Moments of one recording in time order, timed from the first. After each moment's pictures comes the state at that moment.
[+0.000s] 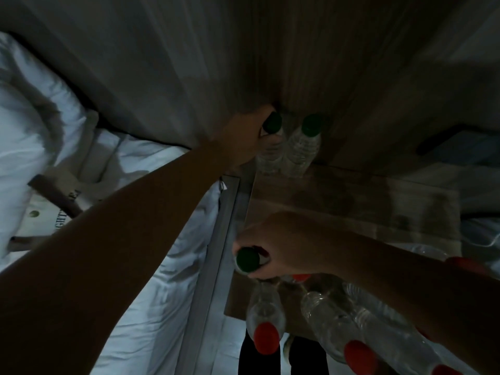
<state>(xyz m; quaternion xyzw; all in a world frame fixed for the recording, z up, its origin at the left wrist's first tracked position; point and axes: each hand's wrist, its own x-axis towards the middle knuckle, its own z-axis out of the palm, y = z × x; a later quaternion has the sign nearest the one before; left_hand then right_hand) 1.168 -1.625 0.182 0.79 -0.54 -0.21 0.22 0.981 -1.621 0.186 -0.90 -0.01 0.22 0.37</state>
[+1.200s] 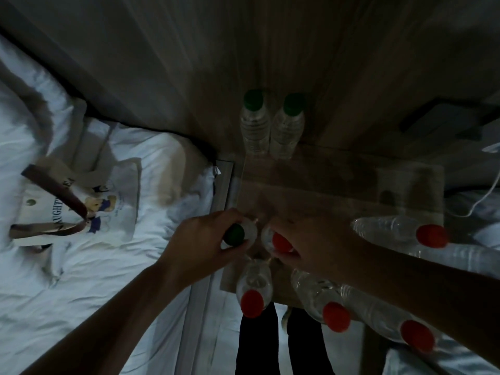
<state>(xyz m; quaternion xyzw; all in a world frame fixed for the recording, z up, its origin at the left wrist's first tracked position) 1.052 -1.465 0.203 0.80 -0.54 -0.23 0.16 0.901 -1.624 0.205 -0.97 0.08 0.13 0.21</state>
